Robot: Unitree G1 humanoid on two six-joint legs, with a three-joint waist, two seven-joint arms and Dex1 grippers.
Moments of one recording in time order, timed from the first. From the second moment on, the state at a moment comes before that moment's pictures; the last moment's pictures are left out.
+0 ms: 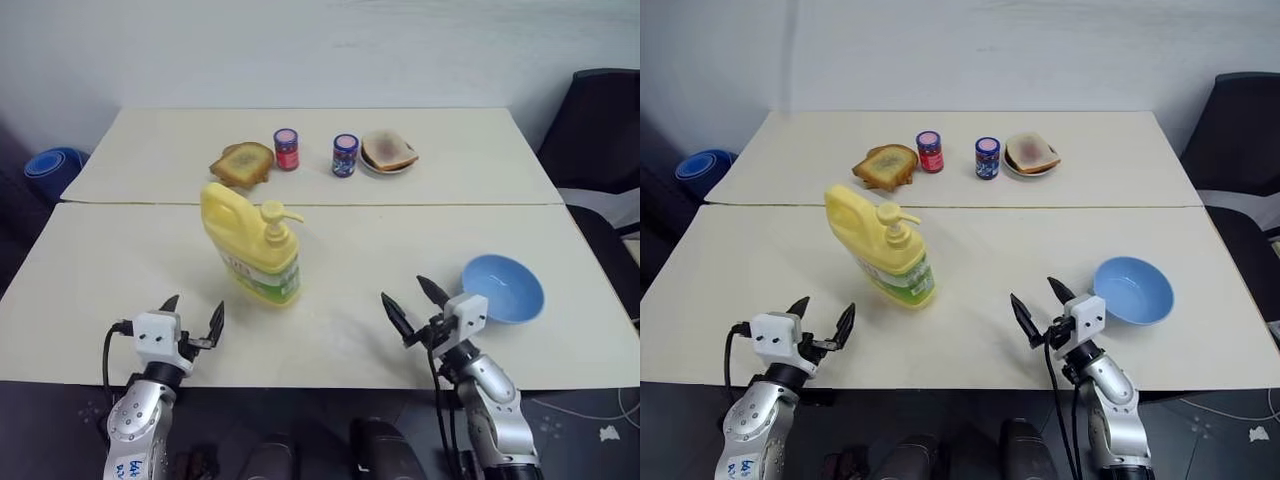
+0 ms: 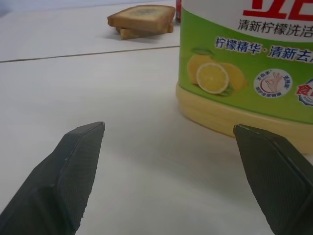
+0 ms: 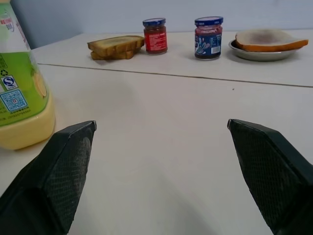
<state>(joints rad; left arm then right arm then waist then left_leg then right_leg) 0.24 0.19 0.24 -0.22 -0.17 -0.01 -0.23 0.04 -0.17 -0.05 0.01 0.30 -0.18 0.56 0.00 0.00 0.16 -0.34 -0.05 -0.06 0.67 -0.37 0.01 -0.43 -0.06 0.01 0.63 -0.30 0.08</state>
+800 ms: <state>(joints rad) 0.14 0.69 0.18 -0.46 -0.66 0.25 -0.99 0.39 -0.58 -0.50 -0.04 0.47 -0.18 0.86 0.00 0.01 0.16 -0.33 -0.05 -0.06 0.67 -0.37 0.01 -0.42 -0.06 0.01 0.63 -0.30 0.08</state>
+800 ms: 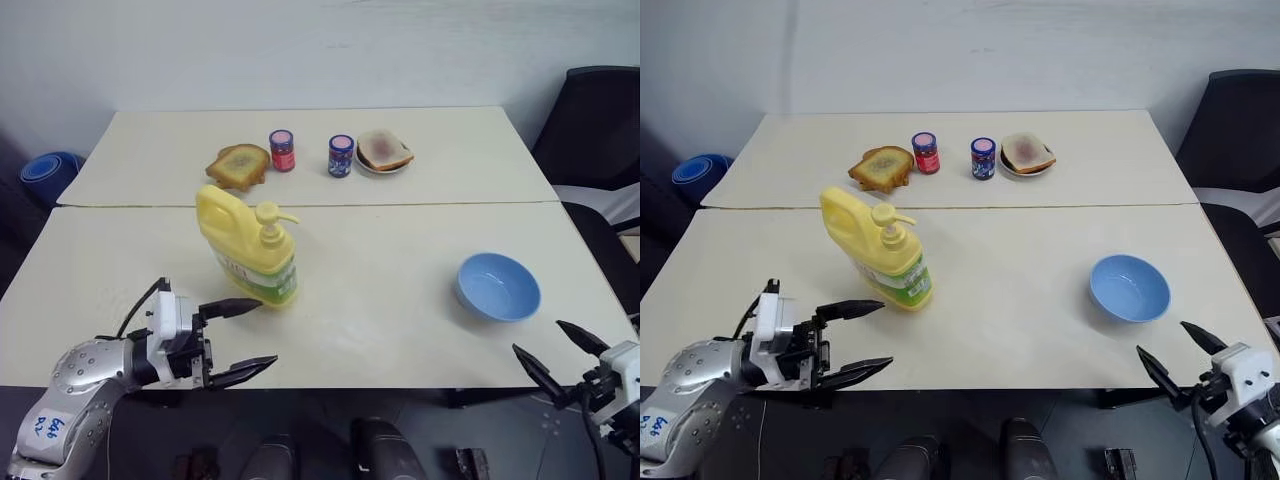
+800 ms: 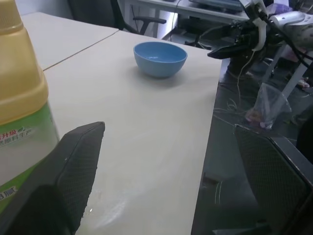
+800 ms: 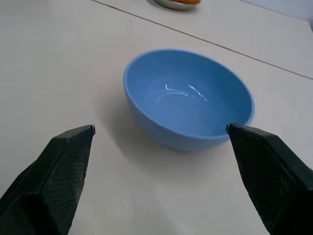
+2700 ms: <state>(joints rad) 0.09 0.65 0.17 -0.44 -0.62 0.24 -0.95 -0.13 -0.67 -0.12 0.11 0.20 0.32 0.73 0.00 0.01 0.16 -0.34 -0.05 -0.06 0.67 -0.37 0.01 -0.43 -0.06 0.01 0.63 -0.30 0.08</state>
